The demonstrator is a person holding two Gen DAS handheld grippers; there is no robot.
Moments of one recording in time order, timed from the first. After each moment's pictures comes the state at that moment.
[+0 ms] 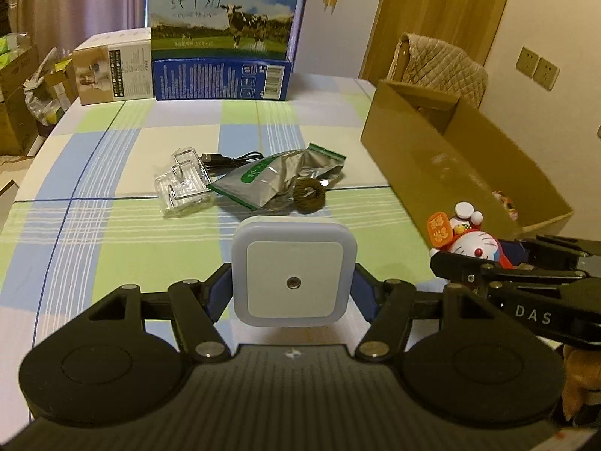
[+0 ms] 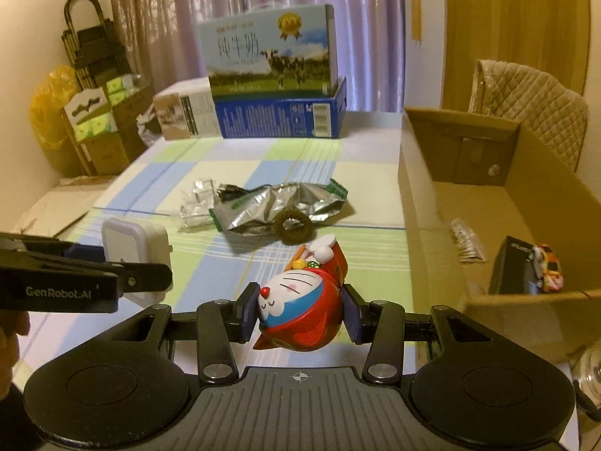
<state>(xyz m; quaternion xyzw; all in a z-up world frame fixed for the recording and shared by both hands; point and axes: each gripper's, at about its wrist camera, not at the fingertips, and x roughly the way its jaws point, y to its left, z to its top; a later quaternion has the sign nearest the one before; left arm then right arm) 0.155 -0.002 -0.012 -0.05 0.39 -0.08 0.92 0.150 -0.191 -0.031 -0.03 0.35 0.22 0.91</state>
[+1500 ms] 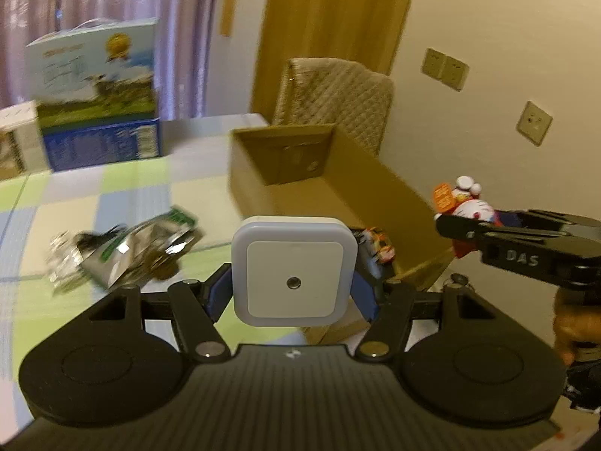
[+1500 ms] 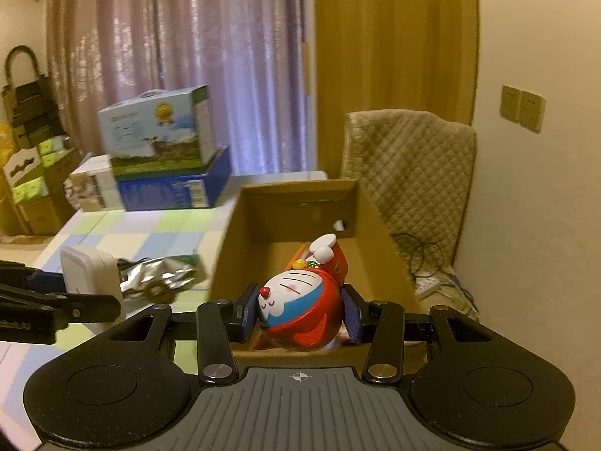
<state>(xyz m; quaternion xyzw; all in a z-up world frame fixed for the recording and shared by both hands) 0.174 -0.150 0.062 -0.02 0.35 -0.19 0.92 0.157 -0.356 0.053 -0.01 0.29 0.11 0.95</state>
